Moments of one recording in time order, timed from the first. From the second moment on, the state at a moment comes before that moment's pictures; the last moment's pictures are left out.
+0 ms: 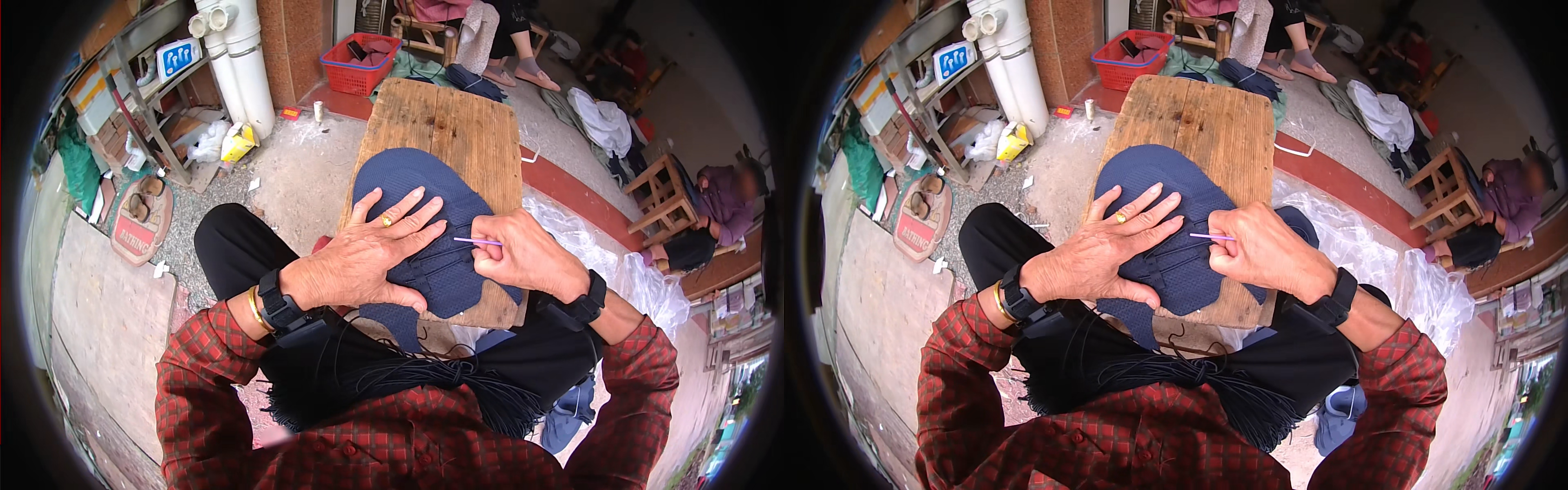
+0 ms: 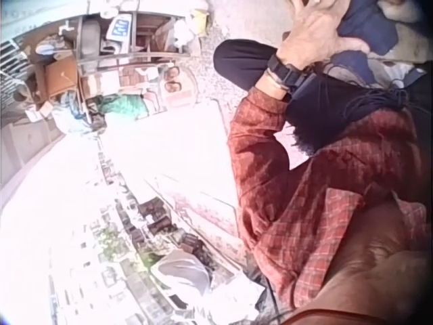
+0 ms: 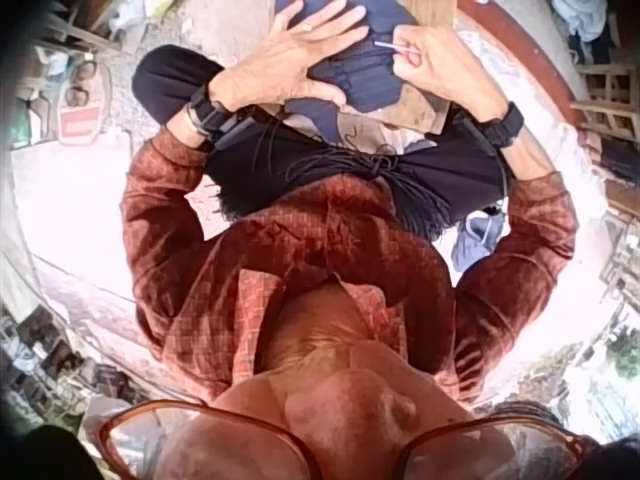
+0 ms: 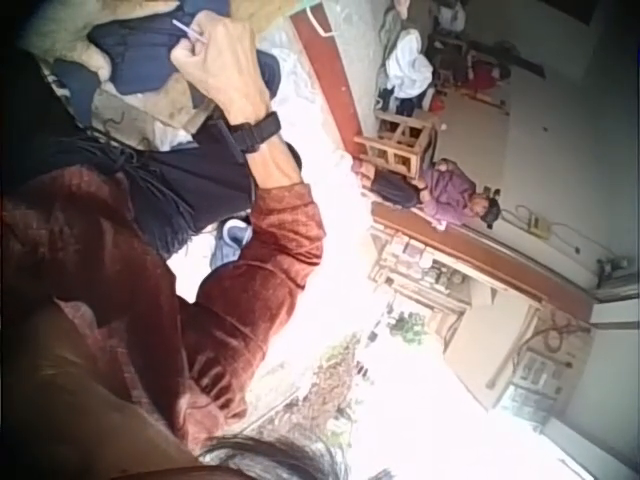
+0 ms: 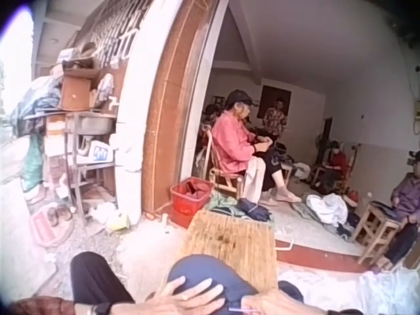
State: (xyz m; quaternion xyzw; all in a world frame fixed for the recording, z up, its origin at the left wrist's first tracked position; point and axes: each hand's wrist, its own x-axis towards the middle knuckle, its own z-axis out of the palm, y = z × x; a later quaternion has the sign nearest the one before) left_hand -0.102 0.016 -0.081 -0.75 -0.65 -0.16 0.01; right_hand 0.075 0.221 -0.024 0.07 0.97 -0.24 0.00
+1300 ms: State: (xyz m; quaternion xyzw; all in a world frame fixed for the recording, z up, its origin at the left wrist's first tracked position) left_hand -0.126 0.018 -0.049 -0.77 -0.56 -0.26 -0.18; right_hand 0.113 0.220 -0.044 0.01 0.94 -0.31 -0.15
